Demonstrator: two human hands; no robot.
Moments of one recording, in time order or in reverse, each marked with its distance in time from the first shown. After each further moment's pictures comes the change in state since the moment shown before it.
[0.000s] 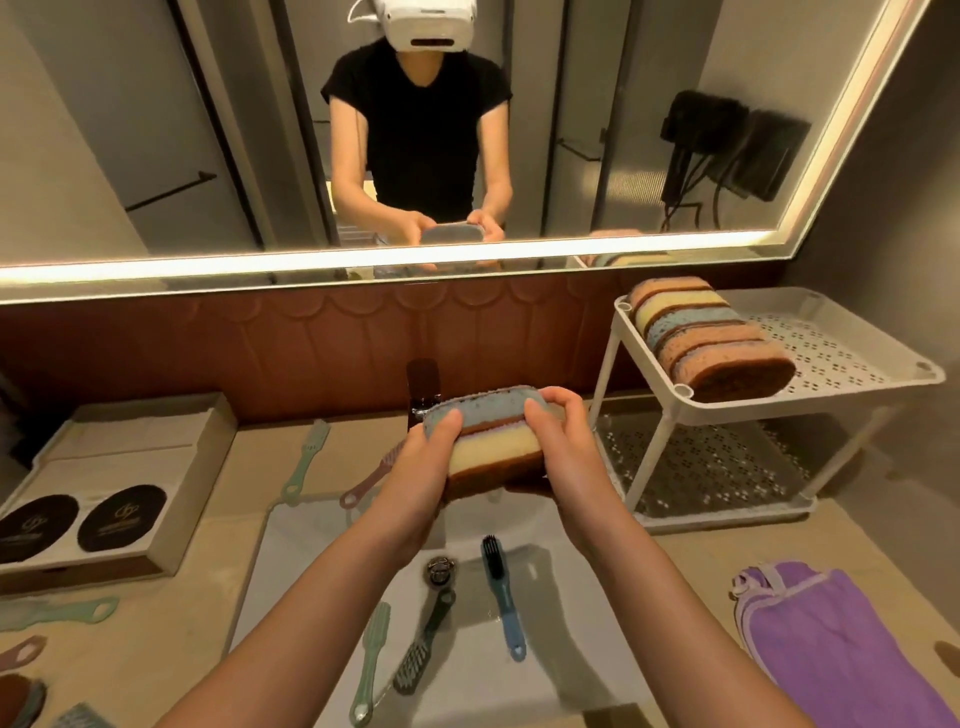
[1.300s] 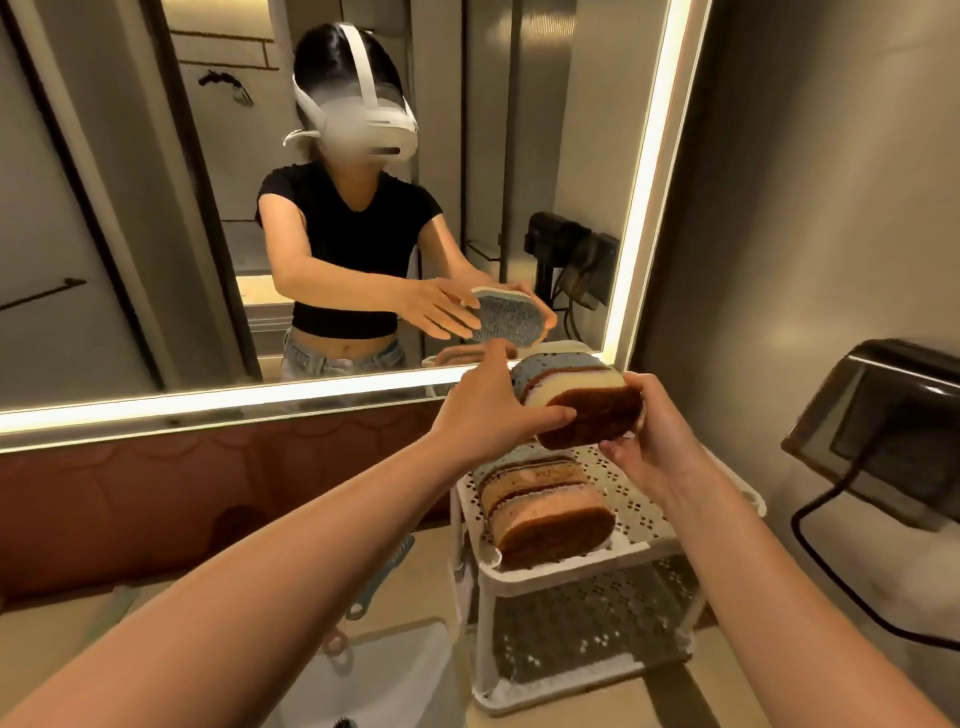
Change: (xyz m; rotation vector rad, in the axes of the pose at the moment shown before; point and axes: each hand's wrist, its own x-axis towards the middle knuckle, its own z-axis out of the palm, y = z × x) left_hand 0.114 0.135 0.250 0.827 -0.119 0.676; right_hand 0.118 -0.133 -0.242 0.353 0.217 0.051
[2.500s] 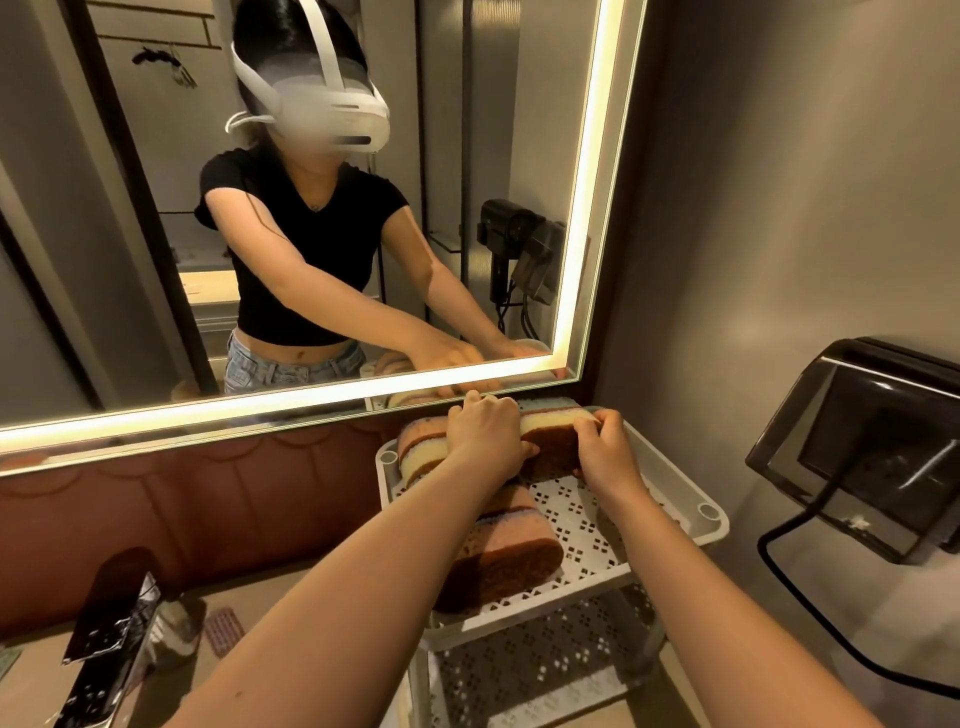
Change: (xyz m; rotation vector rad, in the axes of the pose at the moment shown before) left_hand 0.069 -0.007 0.104 0.655 -0.164 -0.080; right_hand 0.102 0.037 -0.063 -0.770 0.256 -0.291
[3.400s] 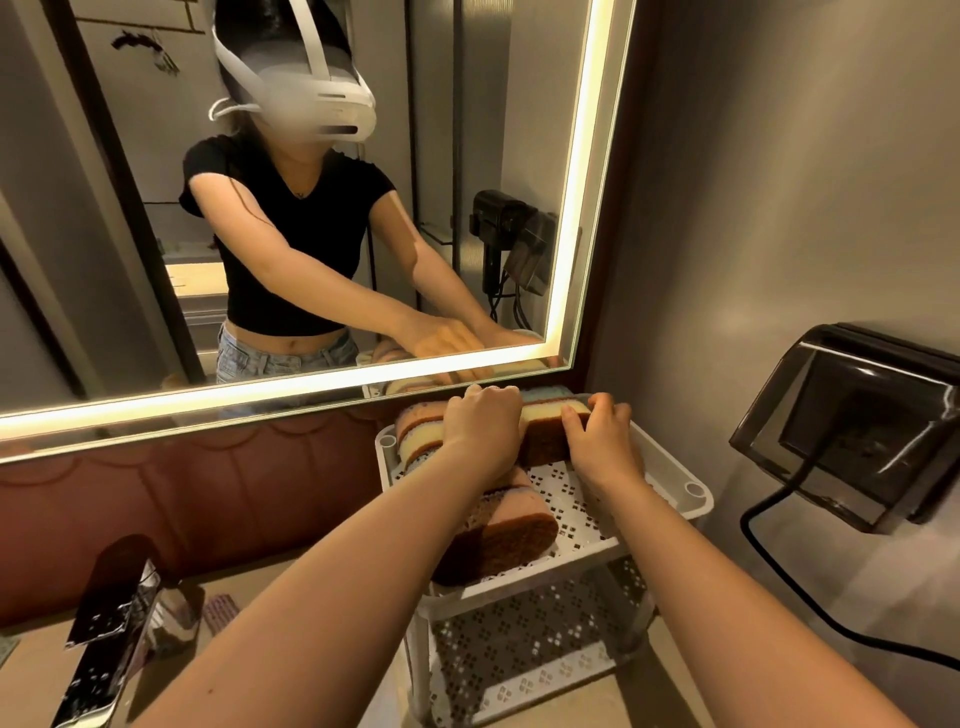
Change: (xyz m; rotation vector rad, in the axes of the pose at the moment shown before) left_hand -0.019 0.001 -0.011 -0.078 0.055 0.100; right_hand -0.010 -0.007 -0.007 -0.500 0.078 -0.060
